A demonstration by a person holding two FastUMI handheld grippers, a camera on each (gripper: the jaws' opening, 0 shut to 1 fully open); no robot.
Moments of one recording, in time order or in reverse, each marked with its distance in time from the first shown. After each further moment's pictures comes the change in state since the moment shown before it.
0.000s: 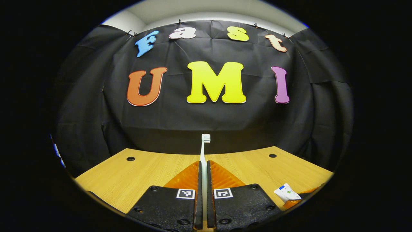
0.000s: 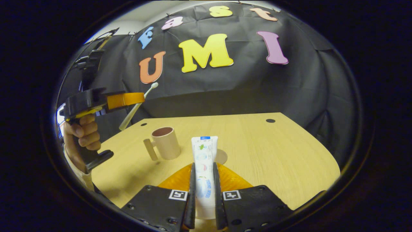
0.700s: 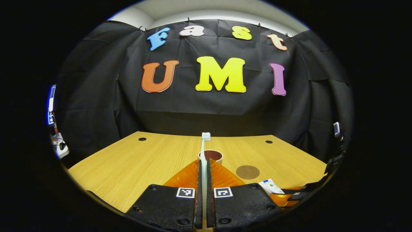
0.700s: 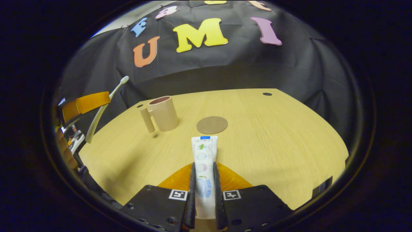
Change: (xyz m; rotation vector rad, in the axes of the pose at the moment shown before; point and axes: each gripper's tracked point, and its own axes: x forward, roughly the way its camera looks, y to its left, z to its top) left arm -0.114 0.007 -0.048 -0.041 0.052 0.048; right arm -0.022 0.008 -0.083 0.034 0.149 -0.047
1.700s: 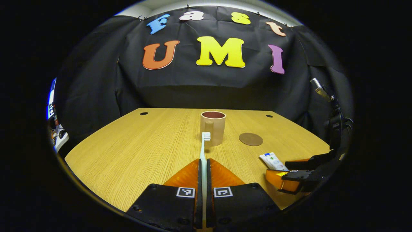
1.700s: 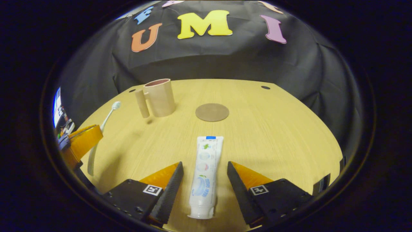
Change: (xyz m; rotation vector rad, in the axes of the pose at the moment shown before) left arm -0.046 0.003 -0.105 -0.002 0.180 -0.008; right arm 0.016 0.014 -0.034 -0.051 0.140 -0.110
